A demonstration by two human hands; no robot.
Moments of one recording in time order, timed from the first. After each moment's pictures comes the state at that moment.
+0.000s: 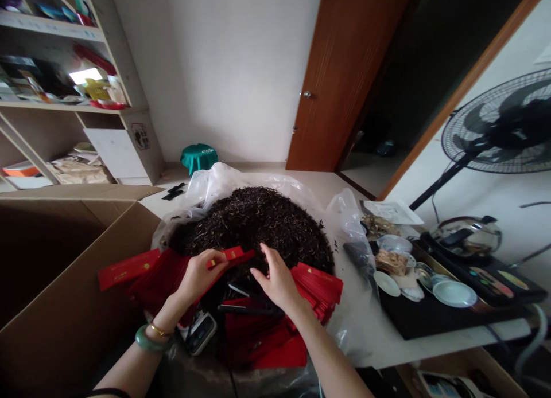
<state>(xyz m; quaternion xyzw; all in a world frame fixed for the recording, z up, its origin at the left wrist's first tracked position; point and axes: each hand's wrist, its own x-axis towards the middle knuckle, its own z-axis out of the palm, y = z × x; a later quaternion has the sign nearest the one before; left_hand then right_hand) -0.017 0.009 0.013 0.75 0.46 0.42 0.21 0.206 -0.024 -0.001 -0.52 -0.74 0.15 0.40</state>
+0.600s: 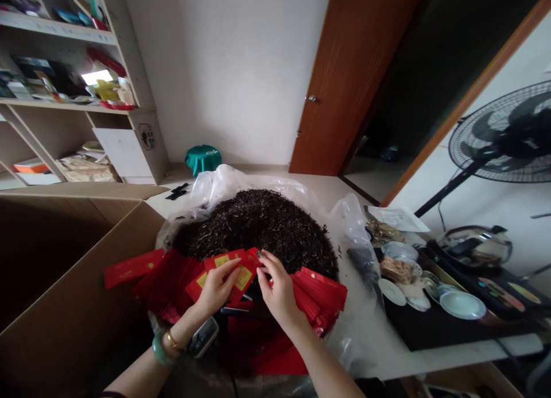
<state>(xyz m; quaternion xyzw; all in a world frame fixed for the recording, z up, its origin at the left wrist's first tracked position) 0.015 -0.010 -0.010 0.69 0.44 0.48 0.32 0.189 -0.032 -0.001 -0.46 -0.72 0.05 0.51</state>
